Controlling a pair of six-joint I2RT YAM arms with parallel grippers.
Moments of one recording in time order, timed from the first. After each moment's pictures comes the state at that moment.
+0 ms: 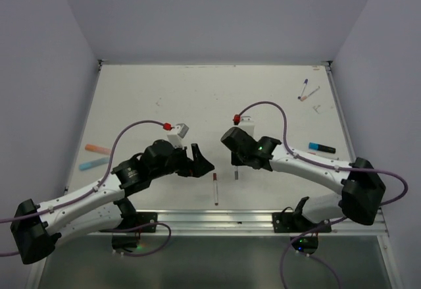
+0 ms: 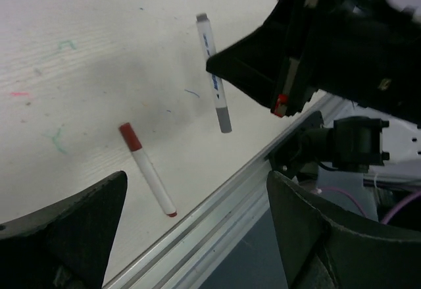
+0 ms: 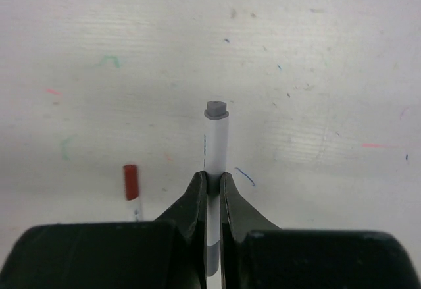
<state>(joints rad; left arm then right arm) -0.91 0.87 0.62 -0.29 0.00 -0.82 0.96 1.43 0.93 -0.66 0.44 0.85</state>
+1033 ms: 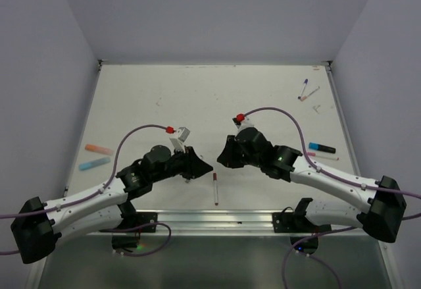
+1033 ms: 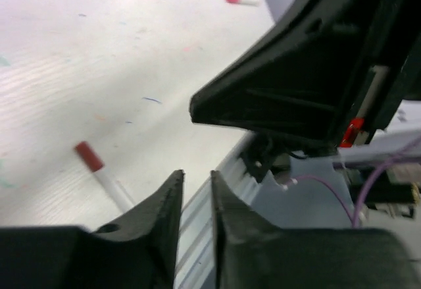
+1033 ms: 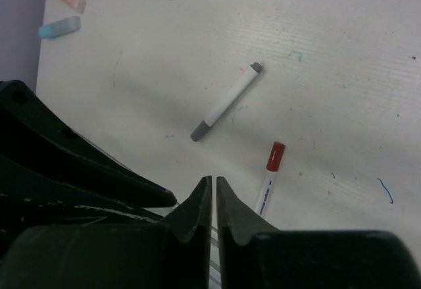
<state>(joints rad) -0.91 0.88 0.40 0.18 0.19 -0.84 0.96 1.12 0.82 -0.33 0.07 0.81</state>
